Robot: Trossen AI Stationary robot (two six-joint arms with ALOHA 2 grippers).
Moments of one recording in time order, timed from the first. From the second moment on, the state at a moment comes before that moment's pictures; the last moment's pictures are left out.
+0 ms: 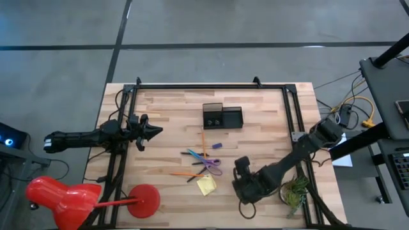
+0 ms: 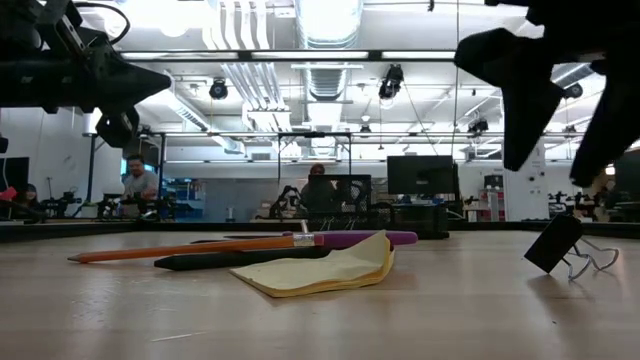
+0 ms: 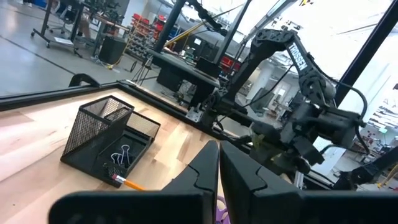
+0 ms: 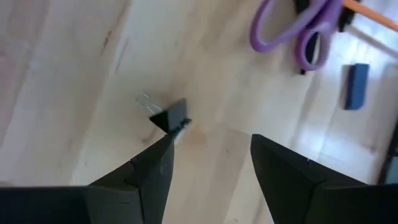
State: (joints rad) left arm 0.08 0.15 0.00 0.18 -0.06 -0.46; right arm 0.63 1.79 1.23 -0.82 0.34 0.23
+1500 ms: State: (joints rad) left arm 0.08 0.15 0.00 0.23 -0.06 -0.47; right arm 0.56 1.88 1.14 -0.63 0.20 0.09
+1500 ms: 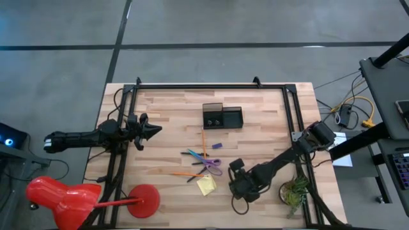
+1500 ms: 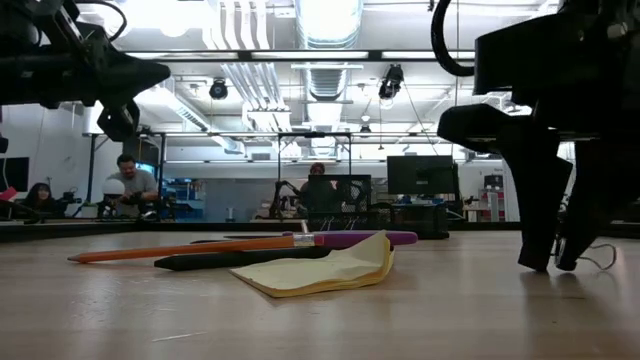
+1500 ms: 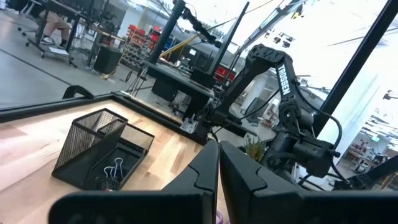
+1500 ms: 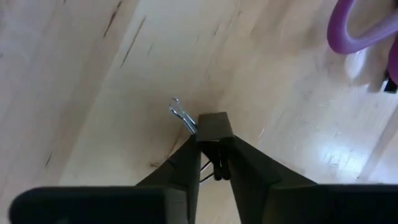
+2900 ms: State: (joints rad) left arm 0.08 0.15 0.00 0.23 -0.06 -0.47; right arm -0.18 1.88 1.23 -0.35 0.21 1.18
